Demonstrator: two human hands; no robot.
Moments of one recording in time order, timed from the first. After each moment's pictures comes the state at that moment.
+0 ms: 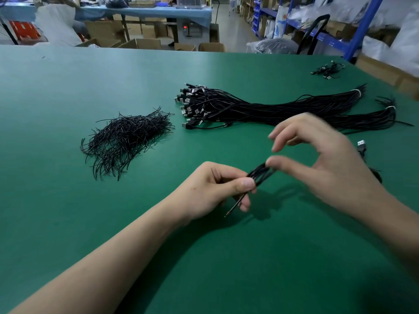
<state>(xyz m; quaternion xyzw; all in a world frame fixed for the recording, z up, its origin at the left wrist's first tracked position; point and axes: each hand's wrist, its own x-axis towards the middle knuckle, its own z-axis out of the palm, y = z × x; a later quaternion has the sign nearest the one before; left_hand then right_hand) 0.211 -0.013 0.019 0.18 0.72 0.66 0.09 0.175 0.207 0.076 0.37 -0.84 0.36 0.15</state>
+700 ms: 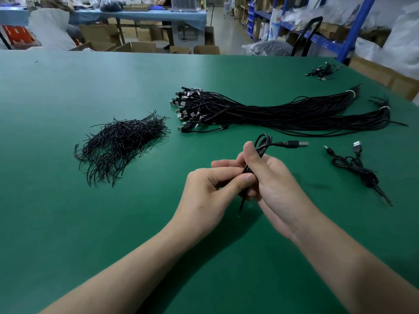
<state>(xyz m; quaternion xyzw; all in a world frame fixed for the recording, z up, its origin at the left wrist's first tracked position) 0.219 0.006 0.009 0.13 0.74 0.65 -0.11 0.190 0.138 0.038 0.12 -0.63 0.75 -0.16</state>
